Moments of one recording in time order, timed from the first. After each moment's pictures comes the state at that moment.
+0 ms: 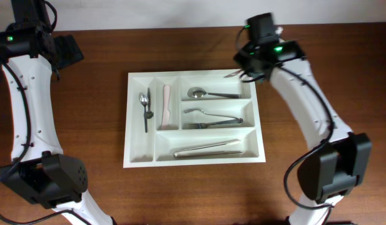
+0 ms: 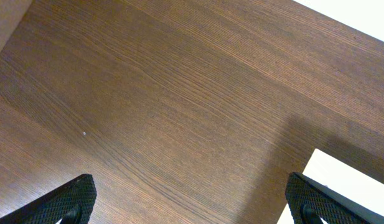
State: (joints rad) left arm 0.19 1.95 2.13 -1.22 -0.22 -0.26; right arm 0.28 1.92 1.79 -0.82 0.10 1.15
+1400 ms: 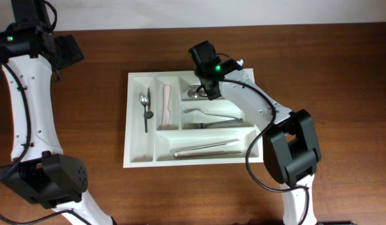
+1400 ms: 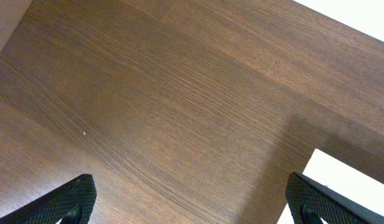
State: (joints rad) left arm 0.19 1.95 2.13 -1.22 -0.22 -0.26; right arm 0.49 2.17 1.79 -0.71 0.22 1.69
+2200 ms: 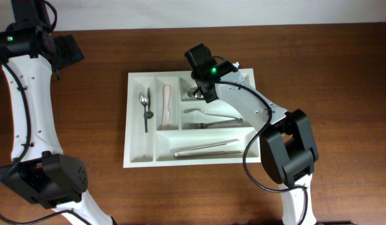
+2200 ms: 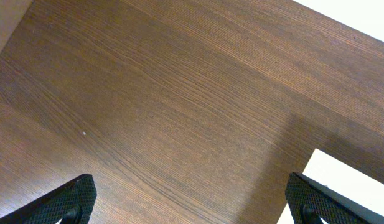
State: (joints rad) left arm 0.19 1.95 2.13 -1.22 -0.22 -0.26; right arm 0.51 2.18 1.79 -0.72 0.21 1.69
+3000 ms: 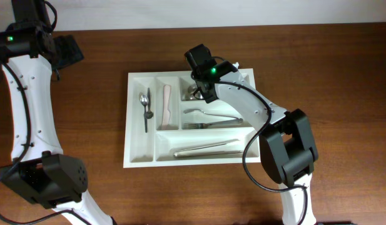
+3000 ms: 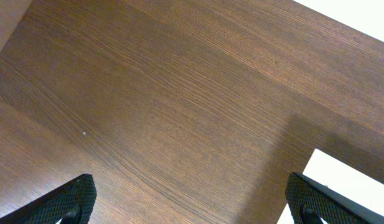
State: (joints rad) left arm 0.19 1.95 2.13 -1.22 -0.22 -0.26; right arm 0.51 2.18 1.79 -0.71 0.21 1.69
